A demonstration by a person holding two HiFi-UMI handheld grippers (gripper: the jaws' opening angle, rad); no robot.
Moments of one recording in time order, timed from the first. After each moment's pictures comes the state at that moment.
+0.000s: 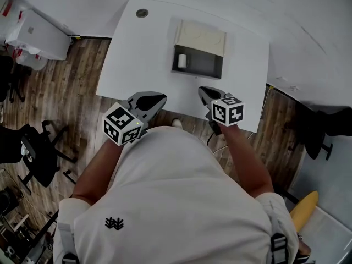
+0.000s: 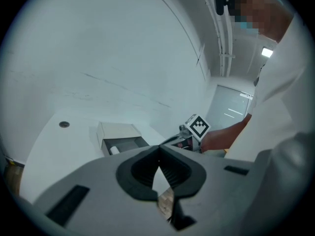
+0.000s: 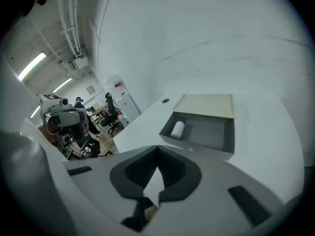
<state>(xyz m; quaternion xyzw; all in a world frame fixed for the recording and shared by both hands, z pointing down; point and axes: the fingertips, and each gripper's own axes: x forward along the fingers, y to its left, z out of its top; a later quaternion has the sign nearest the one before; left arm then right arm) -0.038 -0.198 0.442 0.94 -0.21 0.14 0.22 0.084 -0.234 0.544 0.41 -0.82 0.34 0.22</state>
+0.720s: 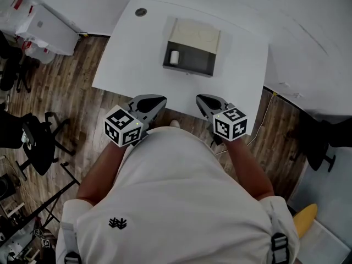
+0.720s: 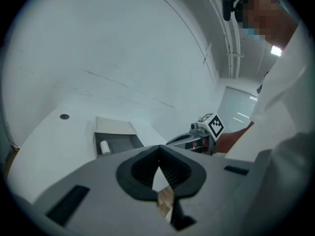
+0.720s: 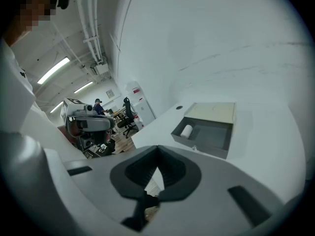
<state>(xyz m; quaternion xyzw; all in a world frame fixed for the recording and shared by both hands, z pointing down) 0.015 -0.165 0.446 0.93 -0.26 0.13 0.24 0.114 -0.180 0.506 0.34 -0.87 0.31 0.17</state>
